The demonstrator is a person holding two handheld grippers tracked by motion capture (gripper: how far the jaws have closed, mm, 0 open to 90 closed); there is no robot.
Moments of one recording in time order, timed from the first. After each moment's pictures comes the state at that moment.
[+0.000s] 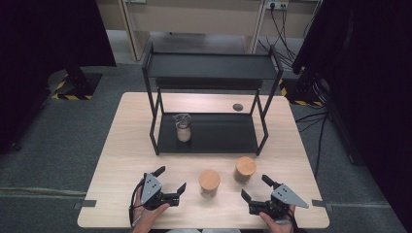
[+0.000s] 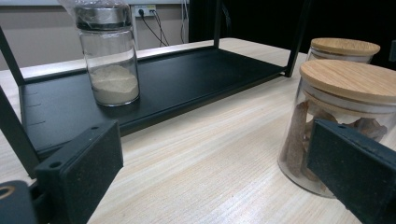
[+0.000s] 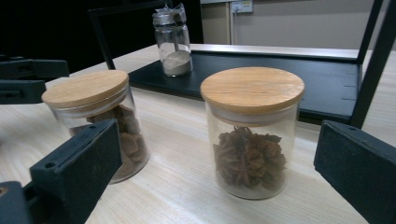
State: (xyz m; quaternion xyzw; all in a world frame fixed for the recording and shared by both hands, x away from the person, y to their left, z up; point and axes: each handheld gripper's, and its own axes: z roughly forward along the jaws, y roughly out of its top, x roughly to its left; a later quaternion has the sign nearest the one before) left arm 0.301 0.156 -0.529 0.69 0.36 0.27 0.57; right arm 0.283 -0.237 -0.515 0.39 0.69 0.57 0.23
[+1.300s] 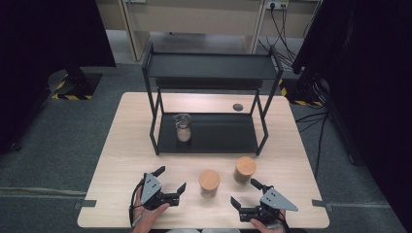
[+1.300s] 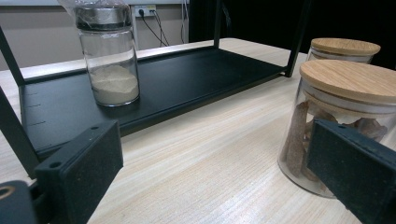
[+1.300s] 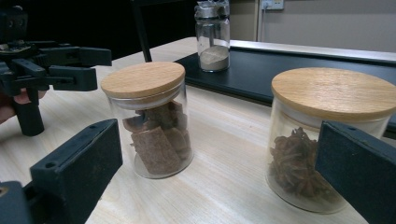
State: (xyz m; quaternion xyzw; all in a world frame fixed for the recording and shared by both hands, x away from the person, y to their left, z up) left arm 0.301 0.155 -0.529 0.69 0.36 0.27 0.56; right arm 0.273 -0.210 -0.515 0.35 0.71 0.57 0.21
